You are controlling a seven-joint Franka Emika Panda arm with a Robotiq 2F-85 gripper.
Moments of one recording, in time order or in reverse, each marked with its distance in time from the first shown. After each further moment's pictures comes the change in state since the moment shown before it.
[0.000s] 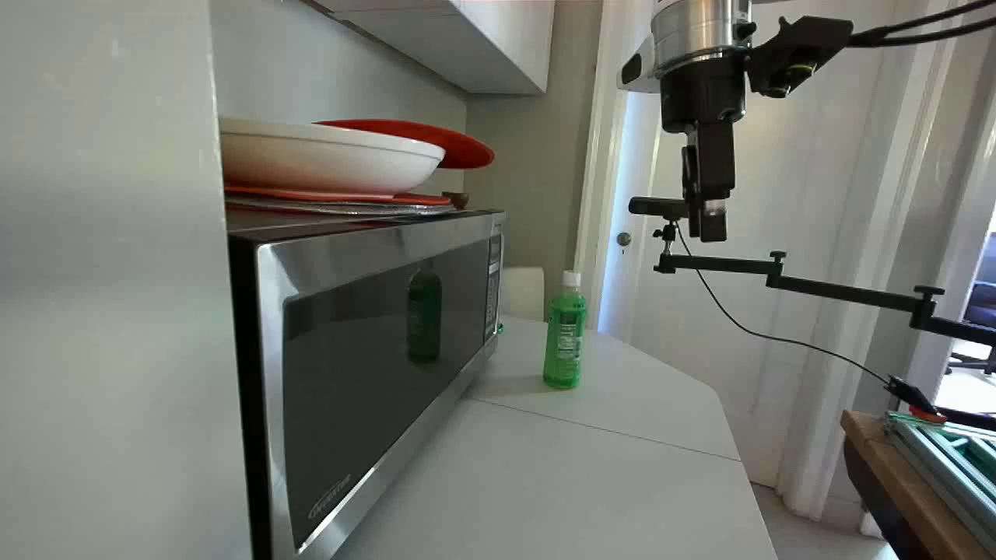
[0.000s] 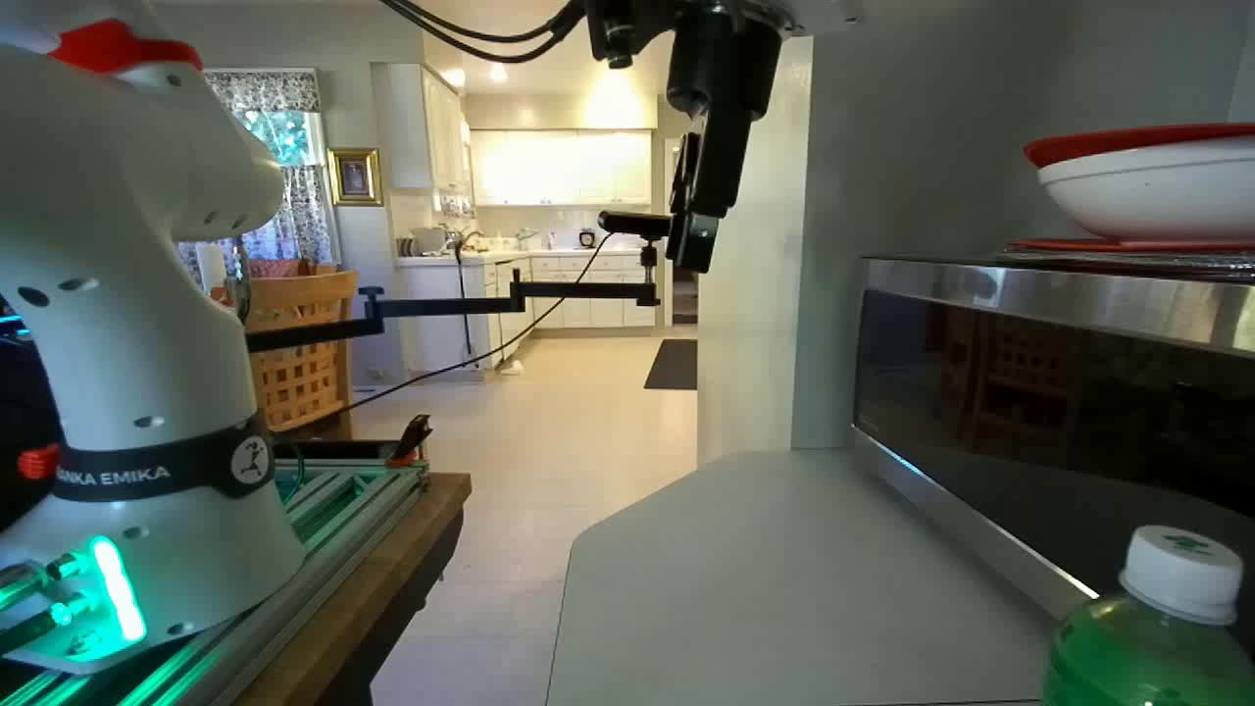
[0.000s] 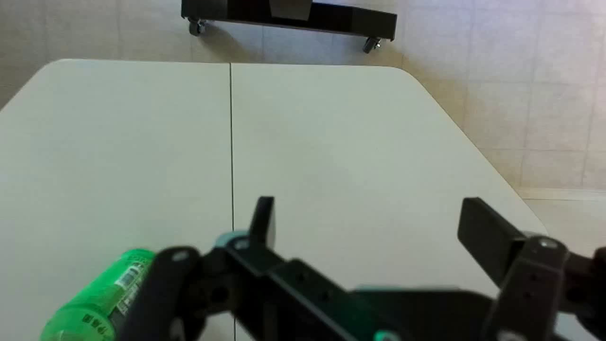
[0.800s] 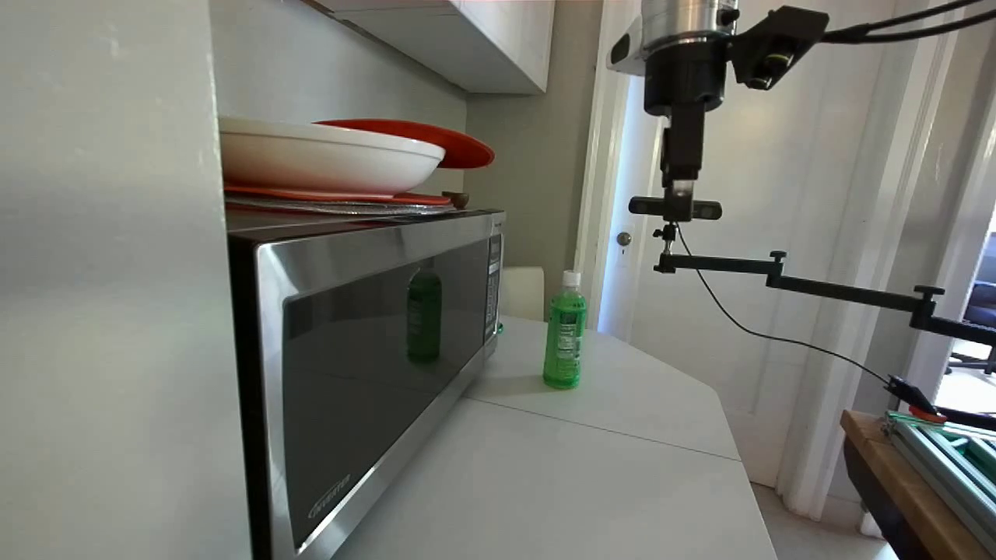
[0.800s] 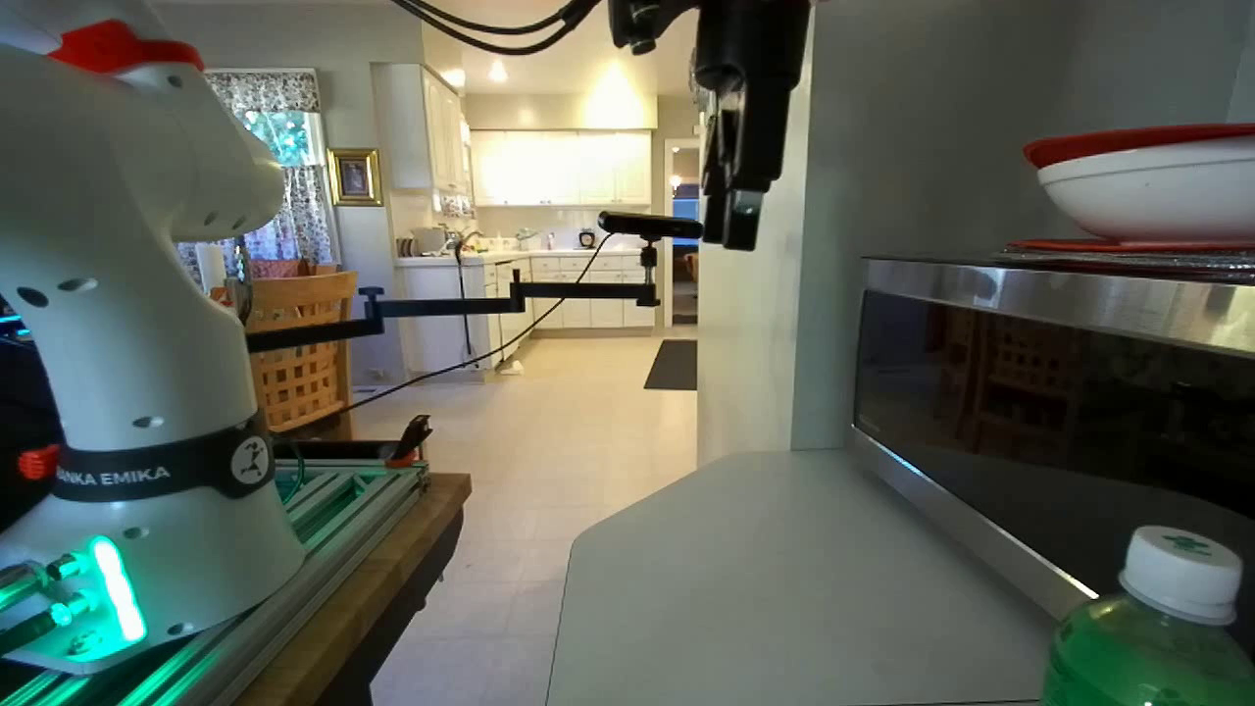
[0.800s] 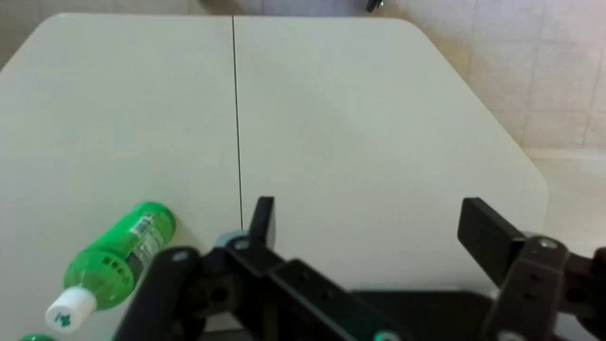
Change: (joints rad) arm -0.010 0.012 -0.006 0.042 0.000 0.068 -0.004
